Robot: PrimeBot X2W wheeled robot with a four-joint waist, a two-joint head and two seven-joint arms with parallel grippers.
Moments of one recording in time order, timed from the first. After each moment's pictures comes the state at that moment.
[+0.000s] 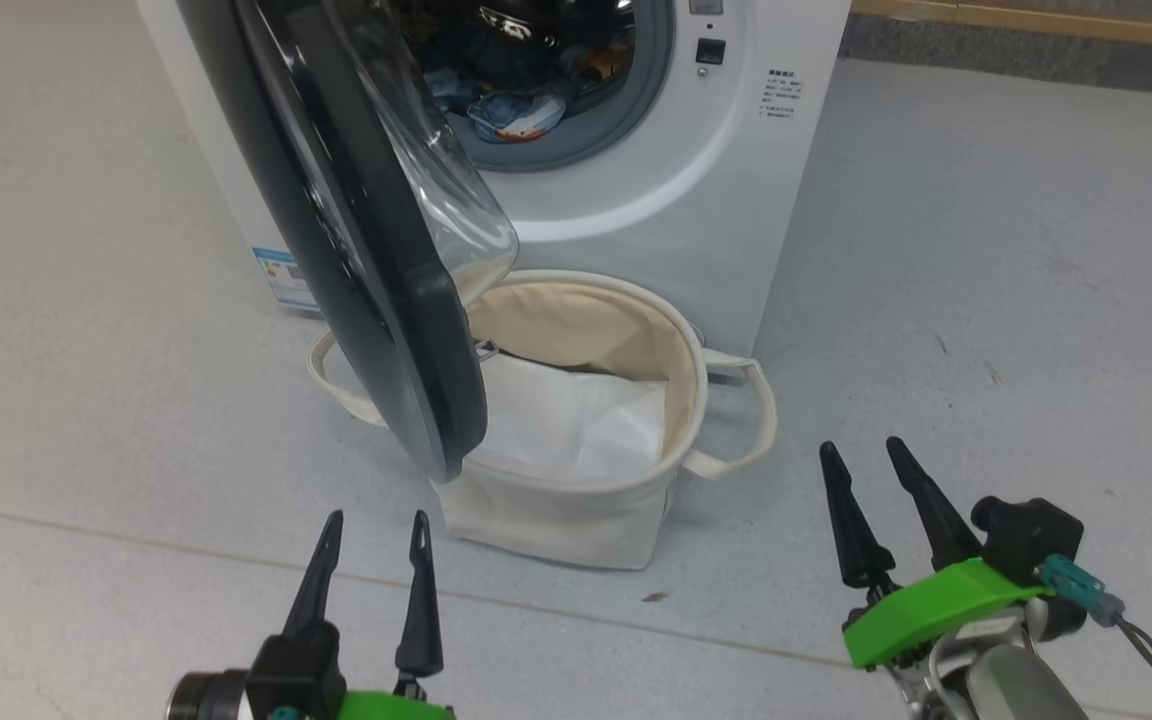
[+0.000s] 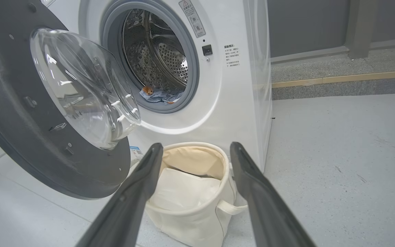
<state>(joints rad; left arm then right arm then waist) -0.04 0.05 -0.27 0.14 -0.13 0.24 -0.25 -0.20 -0.08 0.17 0.37 0.34 0.13 -0.25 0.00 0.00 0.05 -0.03</state>
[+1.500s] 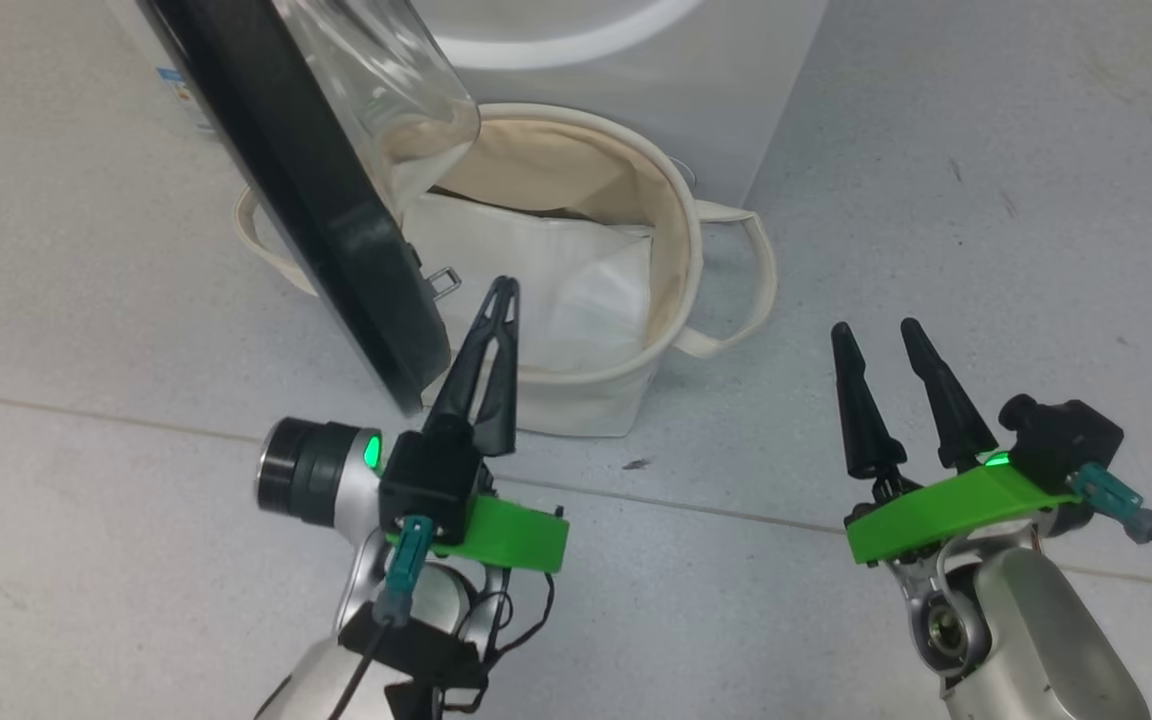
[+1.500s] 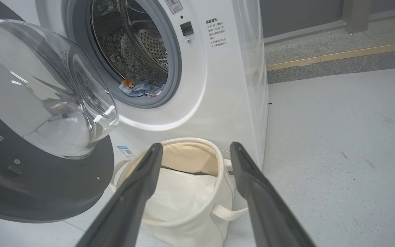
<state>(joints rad) -0.48 0.05 -0.52 0.19 -0.10 0.35 -0.25 -0.33 -0.08 0.15 0.31 0.39 0.13 -0.25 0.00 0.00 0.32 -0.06</state>
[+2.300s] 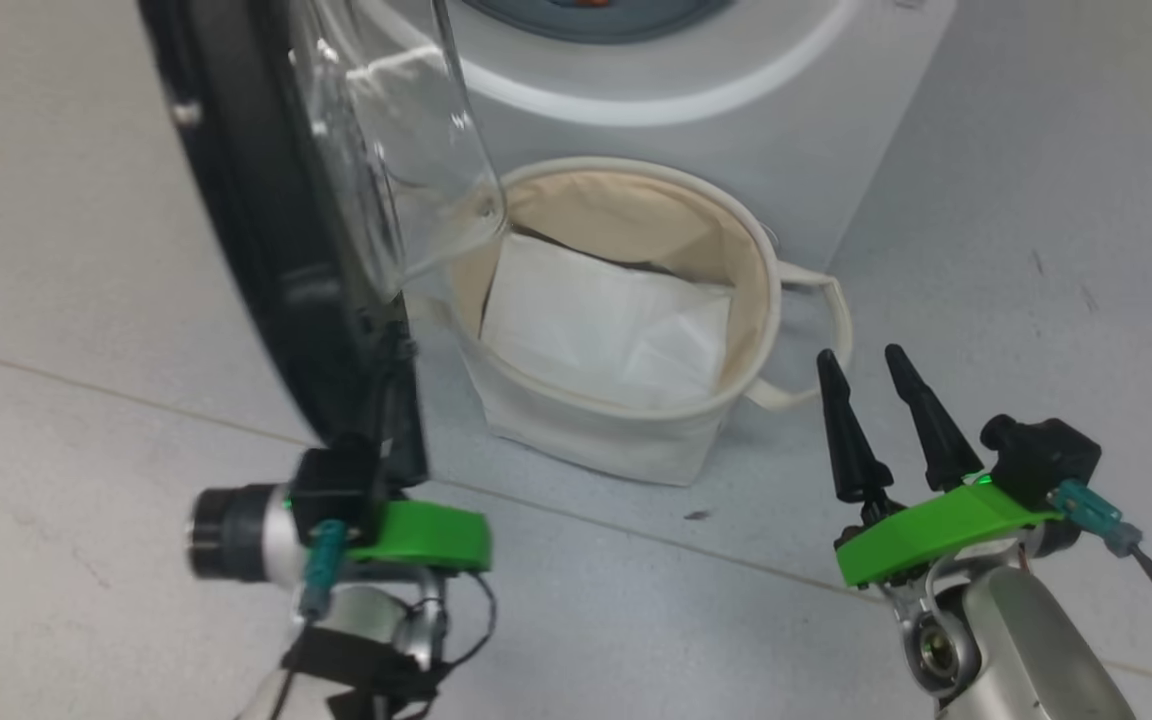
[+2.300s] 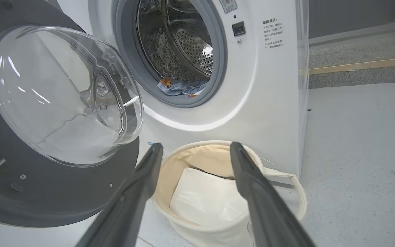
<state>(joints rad) -0.42 0.05 -0.43 0.26 -0.19 0.44 -0.25 -0.32 -0.08 0.17 0.34 0.39 0.13 -0.25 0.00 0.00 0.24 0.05</state>
